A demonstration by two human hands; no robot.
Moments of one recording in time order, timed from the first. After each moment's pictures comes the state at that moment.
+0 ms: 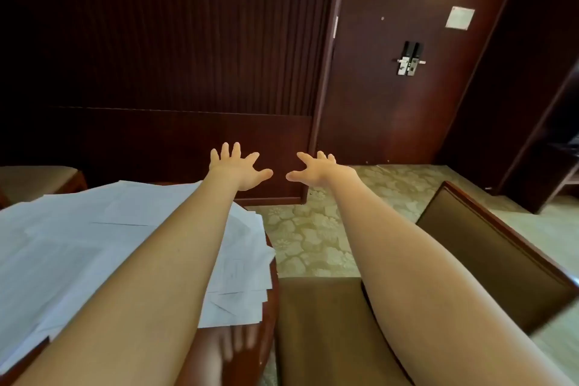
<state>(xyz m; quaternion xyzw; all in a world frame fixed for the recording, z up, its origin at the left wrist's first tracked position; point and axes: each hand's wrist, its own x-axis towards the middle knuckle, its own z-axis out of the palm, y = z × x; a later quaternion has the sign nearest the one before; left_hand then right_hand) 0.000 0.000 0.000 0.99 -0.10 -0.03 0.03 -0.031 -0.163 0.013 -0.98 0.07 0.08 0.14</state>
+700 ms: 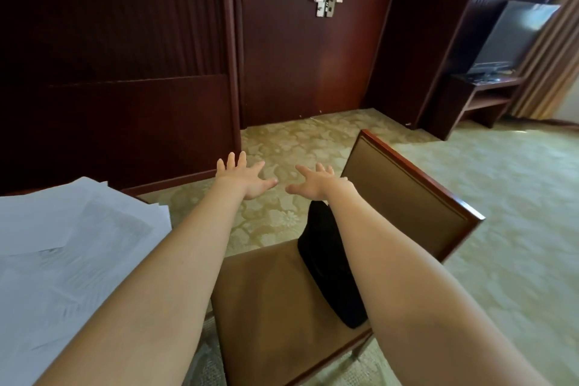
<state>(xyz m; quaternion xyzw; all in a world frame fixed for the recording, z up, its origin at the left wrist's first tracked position) 0.018 -0.218 -0.070 0.96 -0.25 -0.14 -0.01 -0.053 -0.356 -0.065 -0.95 0.22 0.16 0.13</state>
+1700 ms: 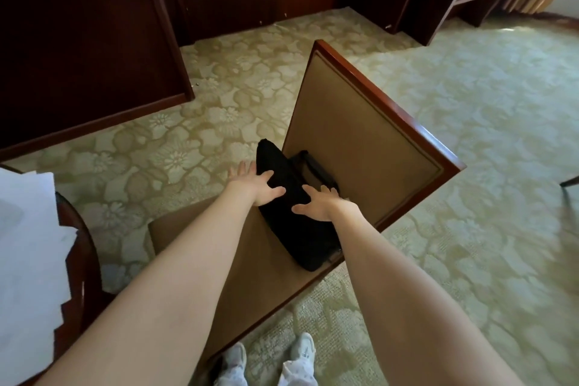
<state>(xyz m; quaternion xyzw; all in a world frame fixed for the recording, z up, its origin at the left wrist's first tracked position) 0.003 -0.396 -0.221 0.89 -0.32 -0.31 -0.09 -0.102 -0.513 -0.238 -0.87 0.30 0.33 0.23</state>
